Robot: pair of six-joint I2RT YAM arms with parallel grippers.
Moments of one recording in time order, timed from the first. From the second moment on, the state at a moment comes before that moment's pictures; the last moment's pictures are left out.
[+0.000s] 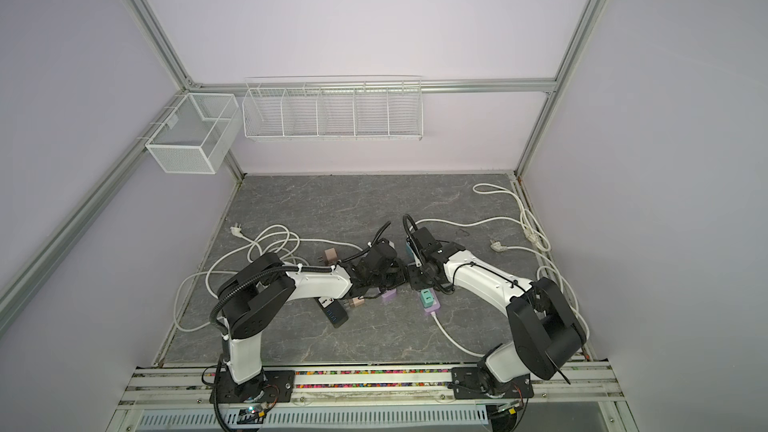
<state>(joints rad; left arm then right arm) -1.00 1.94 1.04 0.19 0.11 -1.14 0.61 1.48 0.92 -0.68 0.00 0.37</state>
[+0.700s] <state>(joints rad) -1.00 1.96 1.05 0.18 0.14 -1.13 0.61 1.50 0.93 -0.70 0.00 0.36</state>
